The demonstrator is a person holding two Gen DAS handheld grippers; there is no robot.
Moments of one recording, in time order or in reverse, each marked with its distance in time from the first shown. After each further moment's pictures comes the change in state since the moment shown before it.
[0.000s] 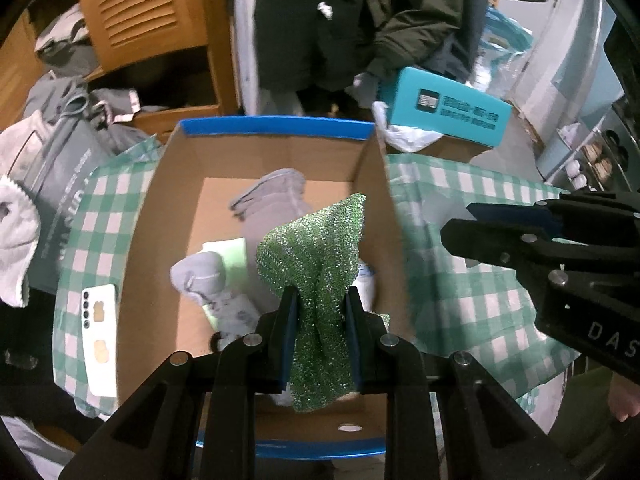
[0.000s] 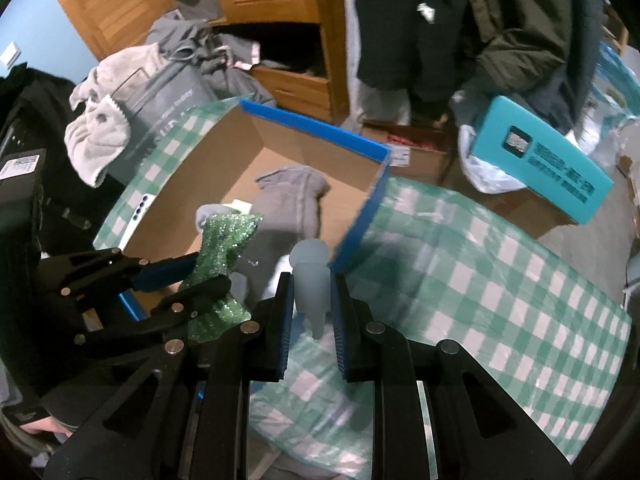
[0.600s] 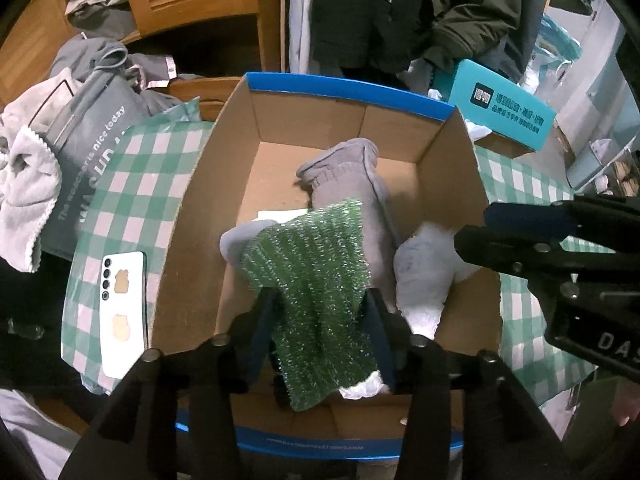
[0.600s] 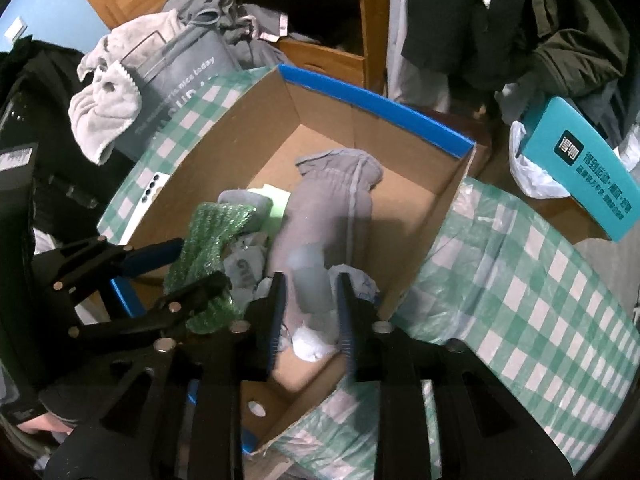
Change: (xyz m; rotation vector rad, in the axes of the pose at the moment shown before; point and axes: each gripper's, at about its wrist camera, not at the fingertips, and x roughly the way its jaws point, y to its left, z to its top) left arm 0.018 0.050 -0.012 -0.086 0.048 0.071; right arm 0.050 0.032 0.013 -0.047 0.067 0.047
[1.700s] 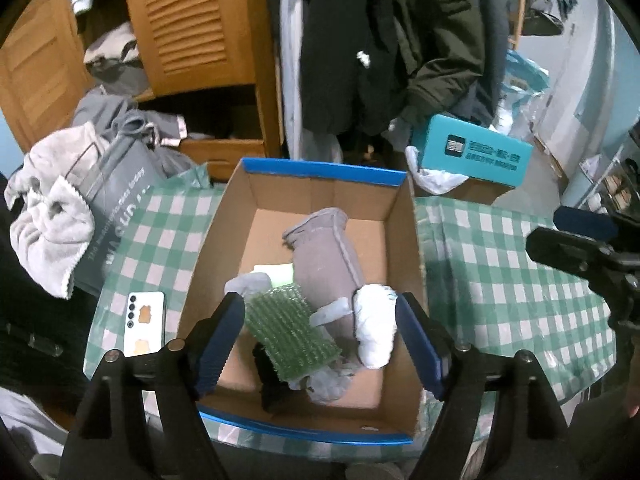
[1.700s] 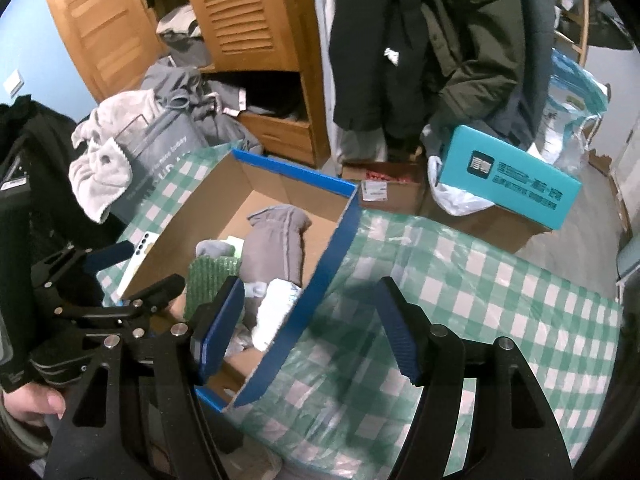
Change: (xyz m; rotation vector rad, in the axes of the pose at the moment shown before) left arm -0.074 -0.041 0.000 0.039 -0.202 0.034; right arm -0.108 -0.041 -0.042 0.100 -0.245 -0.098
